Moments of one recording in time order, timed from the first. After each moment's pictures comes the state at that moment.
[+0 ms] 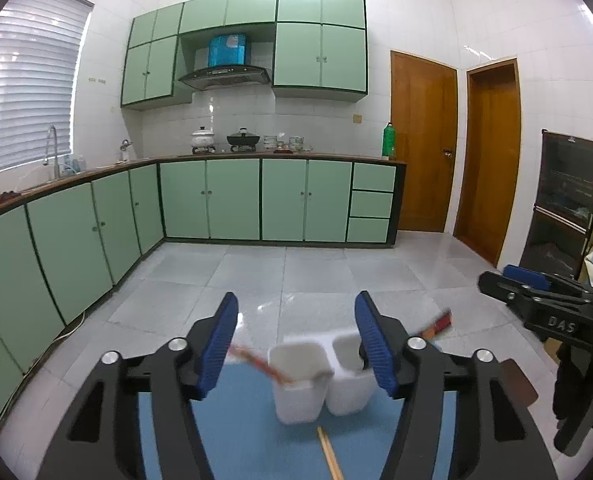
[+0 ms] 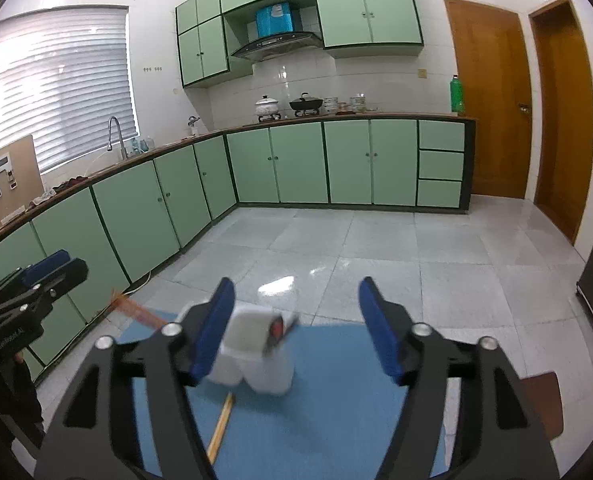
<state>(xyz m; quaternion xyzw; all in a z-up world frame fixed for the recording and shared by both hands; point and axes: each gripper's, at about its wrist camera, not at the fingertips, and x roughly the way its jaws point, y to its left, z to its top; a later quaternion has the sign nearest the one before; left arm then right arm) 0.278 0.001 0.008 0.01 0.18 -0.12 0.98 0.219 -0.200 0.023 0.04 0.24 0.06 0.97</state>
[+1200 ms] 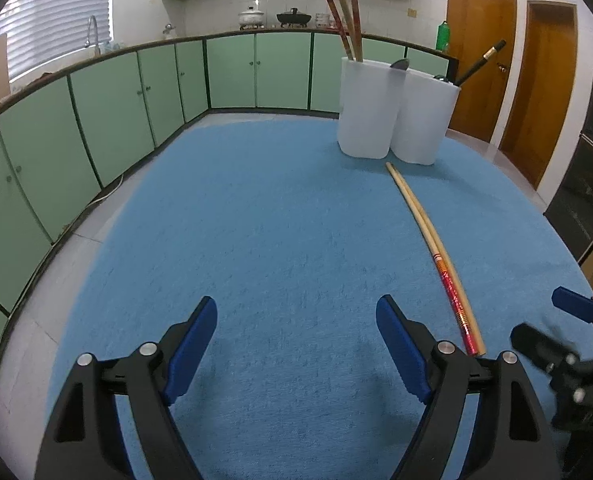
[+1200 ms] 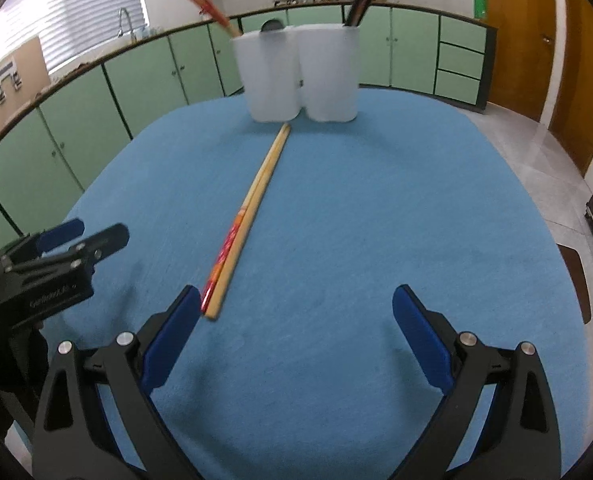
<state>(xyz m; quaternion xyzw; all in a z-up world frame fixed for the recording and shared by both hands) 0.167 0.061 -0.207 0.00 0.38 -0.03 0.92 0.085 -0.091 -0.179 0.01 0.42 0.08 0.90</state>
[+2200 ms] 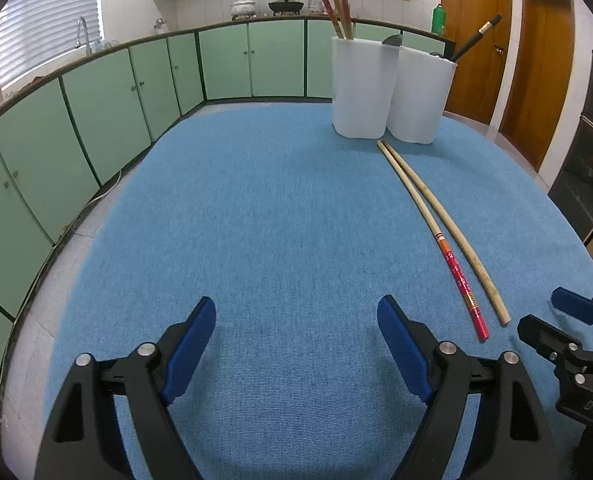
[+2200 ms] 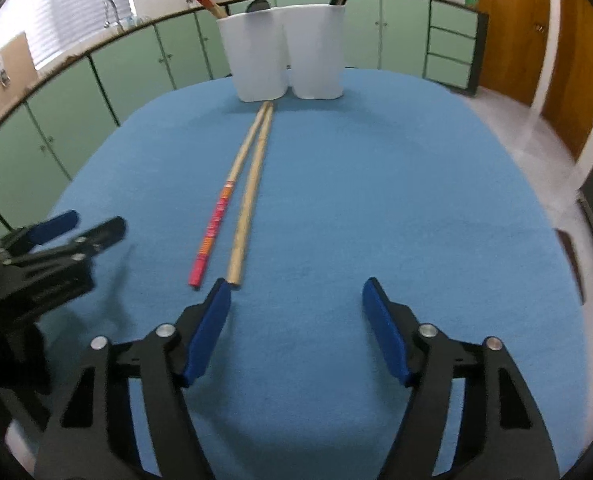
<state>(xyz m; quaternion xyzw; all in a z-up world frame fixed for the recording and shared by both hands) 0.173 0.047 -0.213 0.02 0.40 -0.04 0.91 0.079 -0.106 -0.186 0.02 0.44 0.07 0.89</state>
